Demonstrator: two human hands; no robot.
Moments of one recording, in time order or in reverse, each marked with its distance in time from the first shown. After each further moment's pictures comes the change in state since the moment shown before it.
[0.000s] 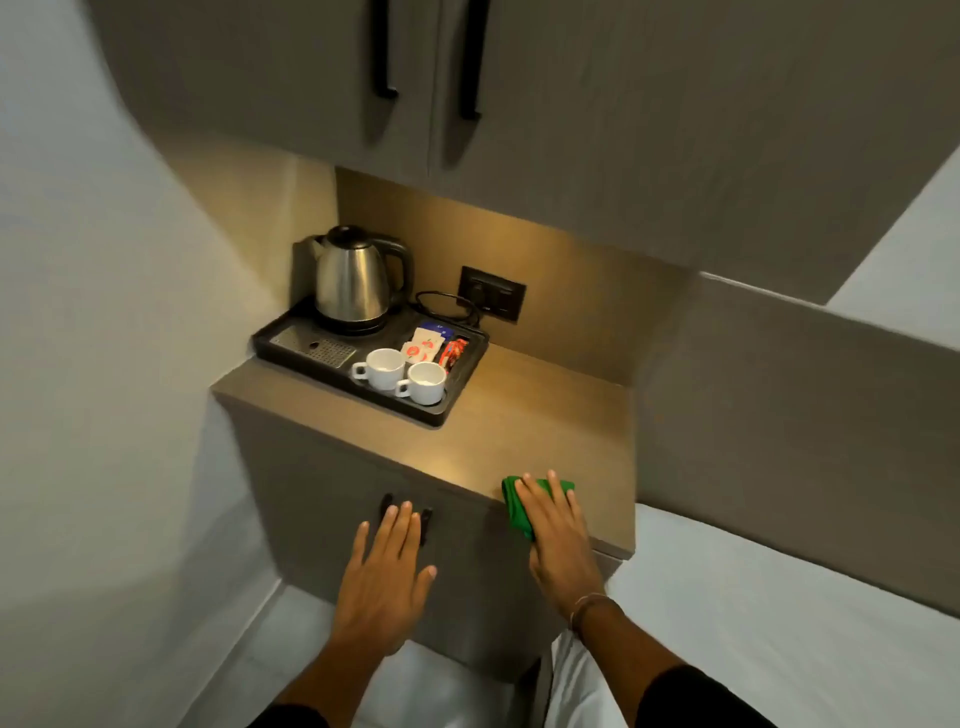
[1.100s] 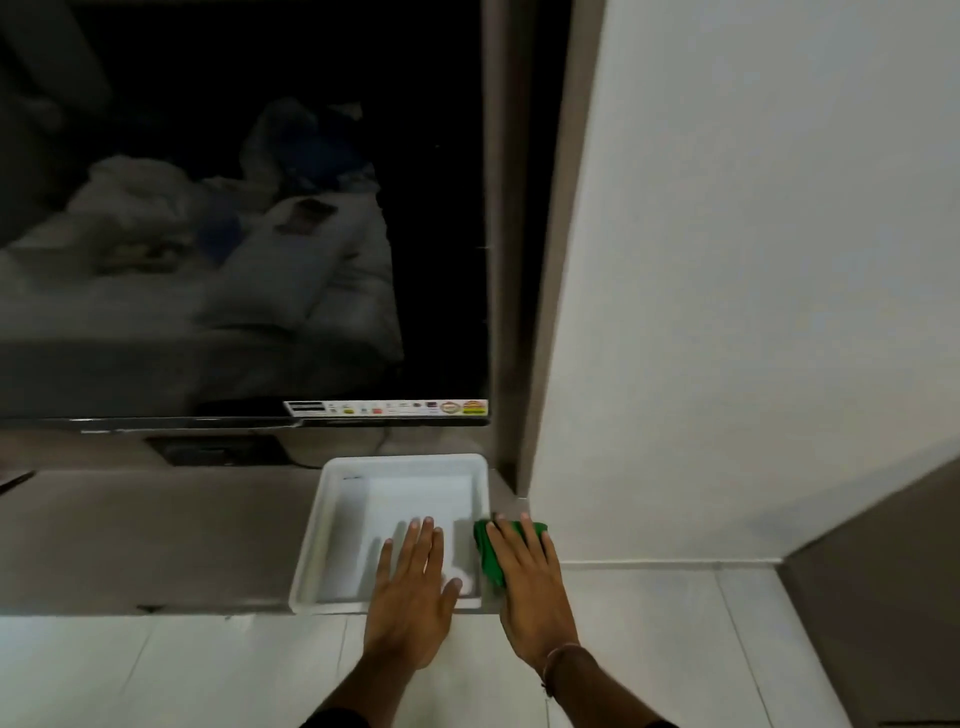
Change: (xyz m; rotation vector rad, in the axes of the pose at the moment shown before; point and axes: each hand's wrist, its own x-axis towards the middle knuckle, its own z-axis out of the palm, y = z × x) left_hand -0.791 -0.240 -0.036 0.086 0.070 -1.234; right_hand -0.445 -0.676 0.201 0.254 -0.633 -1.084
